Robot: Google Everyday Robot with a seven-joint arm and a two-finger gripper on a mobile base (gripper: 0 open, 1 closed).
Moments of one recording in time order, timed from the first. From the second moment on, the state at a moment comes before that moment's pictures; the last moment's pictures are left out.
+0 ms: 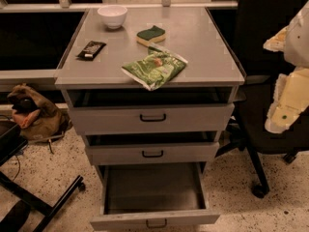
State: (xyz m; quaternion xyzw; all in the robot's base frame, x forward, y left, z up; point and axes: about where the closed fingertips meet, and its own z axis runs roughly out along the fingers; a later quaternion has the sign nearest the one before) arm 0.438 -0.217 0.977 -0.60 0.78 -0.04 0.16
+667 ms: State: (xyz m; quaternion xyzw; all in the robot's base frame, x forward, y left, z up) arm 0.437 -0.216 0.950 -0.59 0.79 -0.02 0.16
